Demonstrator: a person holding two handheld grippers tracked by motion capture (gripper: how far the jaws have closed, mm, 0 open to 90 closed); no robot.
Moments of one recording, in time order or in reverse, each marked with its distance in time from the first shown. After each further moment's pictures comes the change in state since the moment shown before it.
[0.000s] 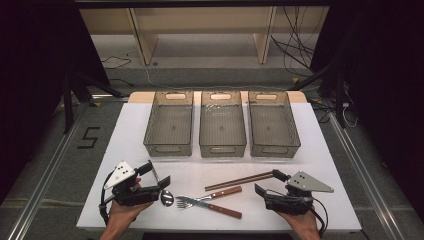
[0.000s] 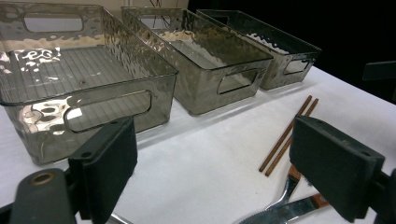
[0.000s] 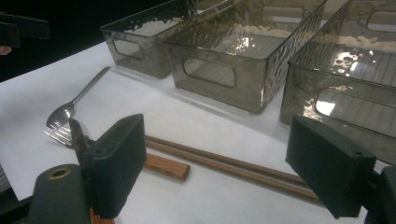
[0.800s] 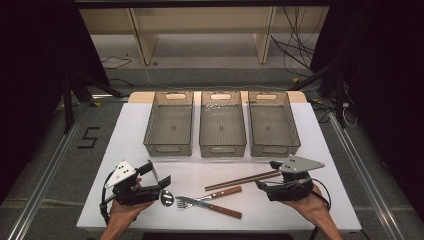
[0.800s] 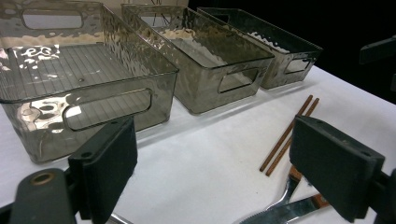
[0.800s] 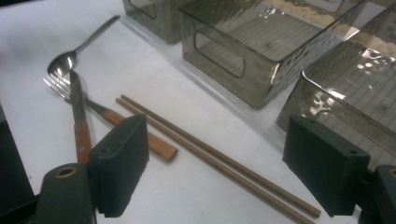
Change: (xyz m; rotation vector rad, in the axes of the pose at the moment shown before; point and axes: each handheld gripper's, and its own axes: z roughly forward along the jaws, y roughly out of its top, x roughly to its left) left arm 0.001 0.000 0.002 0.007 0.001 -0.004; right arm -0.012 0.046 0.009 0.227 0.076 -0.220
